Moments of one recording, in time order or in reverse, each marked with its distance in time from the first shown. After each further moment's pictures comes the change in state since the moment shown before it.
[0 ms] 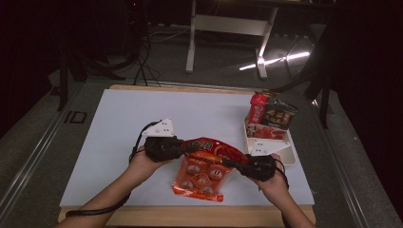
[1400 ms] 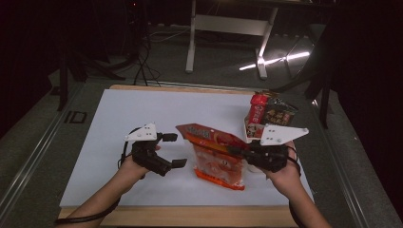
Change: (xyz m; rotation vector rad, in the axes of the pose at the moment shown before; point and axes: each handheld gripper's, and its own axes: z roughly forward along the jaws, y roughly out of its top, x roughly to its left) left arm 0.008 -0.033 -0.023 -0.083 0.011 -0.086; right arm 0.021 0.068 -0.038 -0.049 -0.025 -0.138
